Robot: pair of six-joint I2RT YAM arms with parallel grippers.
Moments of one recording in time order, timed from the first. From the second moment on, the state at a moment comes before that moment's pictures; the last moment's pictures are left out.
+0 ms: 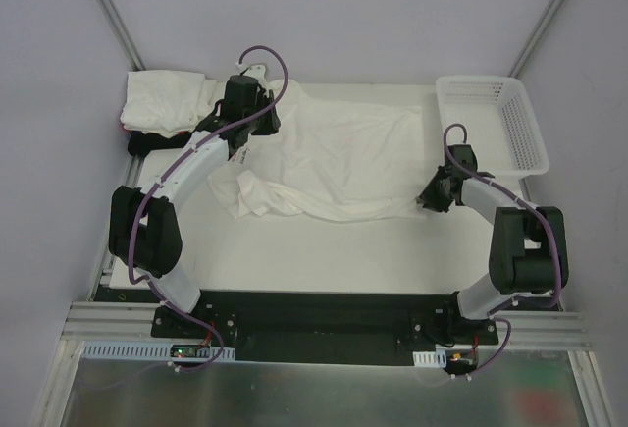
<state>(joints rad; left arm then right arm) -0.35 1.67 1.39 -0.29 0.02 -0.33 0.05 1.55 0.84 -0.37 -0.04 0.65</state>
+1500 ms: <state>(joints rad) -0.38 1.65 1.27 -0.28 -0.03 -0.38 0.05 1.61 1.02 -0.35 -0.04 0.65</state>
